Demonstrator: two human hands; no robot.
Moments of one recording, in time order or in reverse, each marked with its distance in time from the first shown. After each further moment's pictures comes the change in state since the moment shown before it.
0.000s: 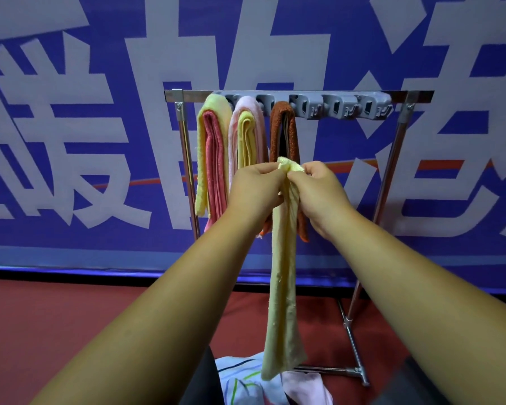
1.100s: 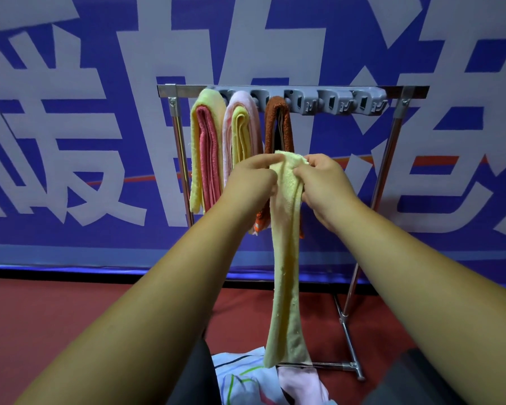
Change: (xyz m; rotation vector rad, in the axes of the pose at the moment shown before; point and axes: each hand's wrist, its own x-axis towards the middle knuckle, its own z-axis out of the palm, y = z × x) left_hand 0.006 0.004 -0.004 0.121 -0.071 -0.052; right_hand 0.011 0.000 -0.017 0.058 -0.017 0.014
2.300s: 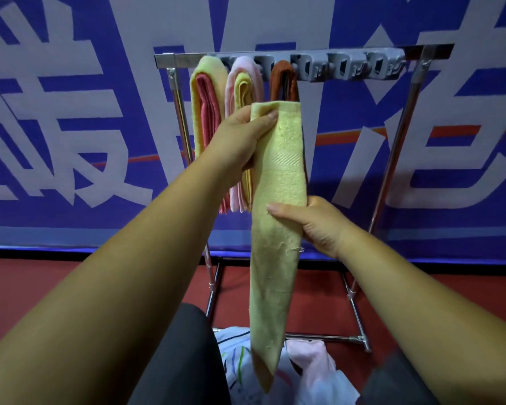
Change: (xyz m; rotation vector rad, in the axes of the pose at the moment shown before) left_hand 0.022 0.003 -0.030 -0.099 -0.092 0.097; right_hand -0.043 0.088 0.014 0.296 -0.432 0.232
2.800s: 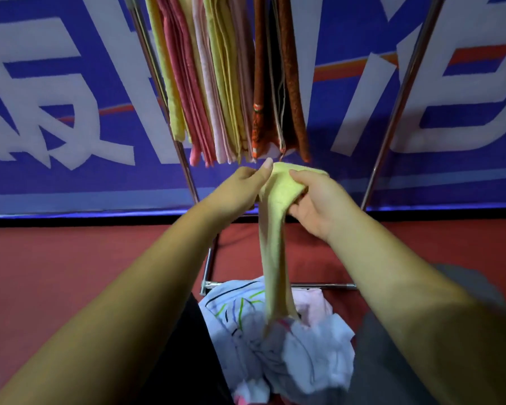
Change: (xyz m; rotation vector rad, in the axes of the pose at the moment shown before) left_hand -0.057 -0.163 0.009 0.413 -0.177 -0.308; right_hand 0.021 0.081 -0.016 0.582 0.327 0.214
